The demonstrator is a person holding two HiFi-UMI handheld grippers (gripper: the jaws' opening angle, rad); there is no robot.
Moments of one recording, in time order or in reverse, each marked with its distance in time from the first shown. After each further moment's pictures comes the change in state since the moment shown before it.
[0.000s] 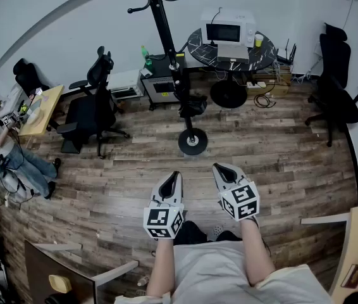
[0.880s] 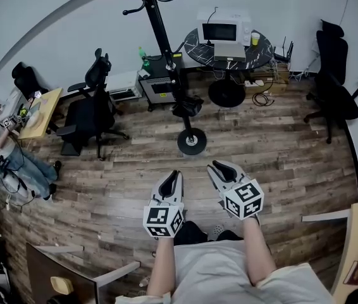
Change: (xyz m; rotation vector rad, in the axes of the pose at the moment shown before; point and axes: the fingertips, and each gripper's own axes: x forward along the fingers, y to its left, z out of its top) left arm 0.002 -0.009 -0.003 -0.002 0.015 -0.024; right arm -0.011 0.009 0.010 0.076 -0.085 0.100
